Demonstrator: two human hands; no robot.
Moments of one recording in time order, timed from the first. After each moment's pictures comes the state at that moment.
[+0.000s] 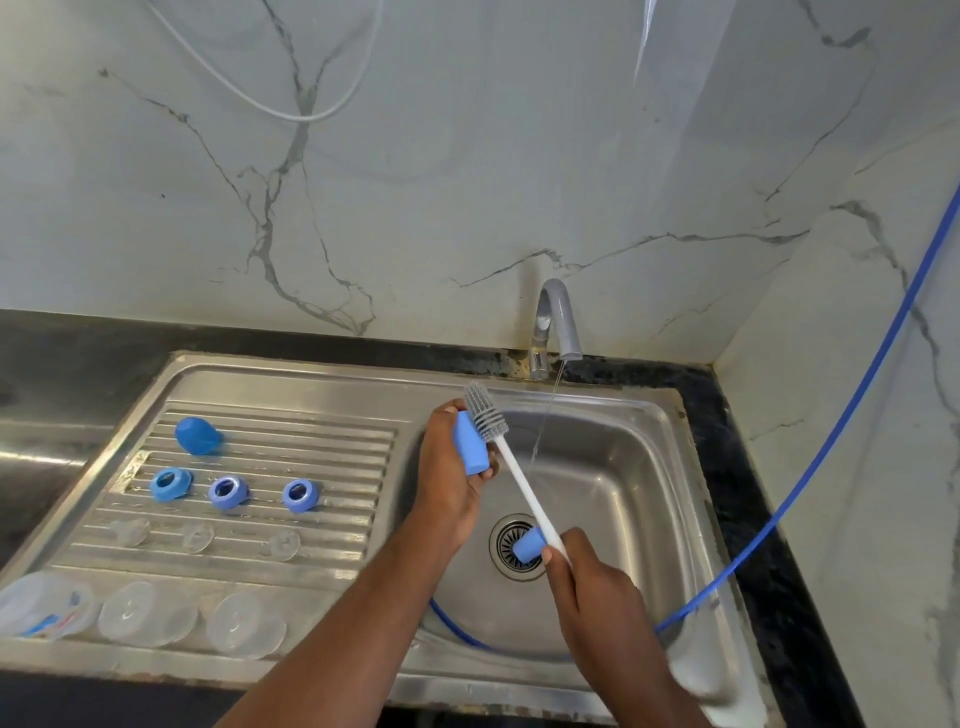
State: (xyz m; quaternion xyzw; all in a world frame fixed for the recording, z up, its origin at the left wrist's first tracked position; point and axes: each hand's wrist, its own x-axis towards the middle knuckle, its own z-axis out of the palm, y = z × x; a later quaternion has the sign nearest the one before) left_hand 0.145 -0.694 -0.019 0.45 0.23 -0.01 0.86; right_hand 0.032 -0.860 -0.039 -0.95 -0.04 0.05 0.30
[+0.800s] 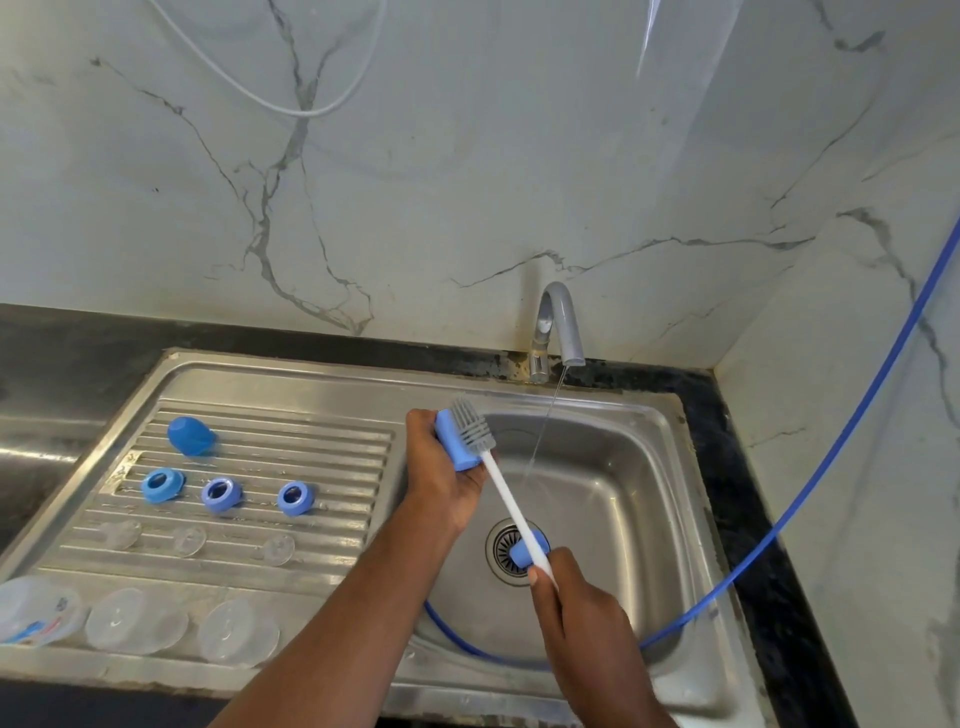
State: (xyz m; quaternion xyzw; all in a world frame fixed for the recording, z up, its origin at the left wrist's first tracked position) left_hand 0.163 -0.684 -0.020 0.29 0.27 -0.05 0.92; right_hand 0.026 -0.846 -0.039 -0.95 -0.02 0.08 0.30
